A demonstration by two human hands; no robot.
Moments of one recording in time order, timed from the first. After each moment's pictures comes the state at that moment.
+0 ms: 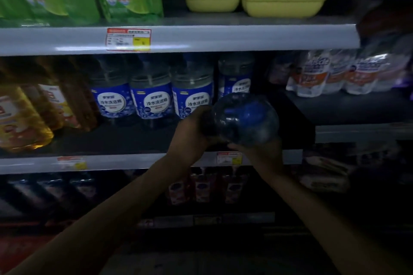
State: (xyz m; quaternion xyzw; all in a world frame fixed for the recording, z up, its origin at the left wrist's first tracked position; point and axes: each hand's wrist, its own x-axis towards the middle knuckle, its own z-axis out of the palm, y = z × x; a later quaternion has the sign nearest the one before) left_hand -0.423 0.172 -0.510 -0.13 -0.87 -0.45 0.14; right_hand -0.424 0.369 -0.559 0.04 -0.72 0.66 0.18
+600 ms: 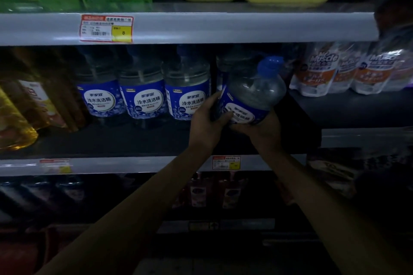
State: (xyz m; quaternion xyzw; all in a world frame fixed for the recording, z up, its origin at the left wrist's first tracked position) left_hand -0.477 0.225 -0.527 -0.11 -0.77 -0.60 0.18; right_hand -0.500 0.384 -0.560 0.01 -0.74 0.64 0.19
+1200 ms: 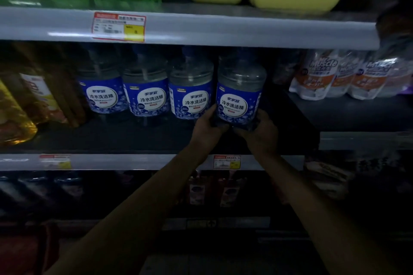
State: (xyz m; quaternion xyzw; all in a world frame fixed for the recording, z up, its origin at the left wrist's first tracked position) left_hand -0.487 0.212 -0.550 -0.08 -0.75 -0.66 0.04; right_hand -0.488 0.373 -0.556 -0.04 -0.84 0.51 0.18
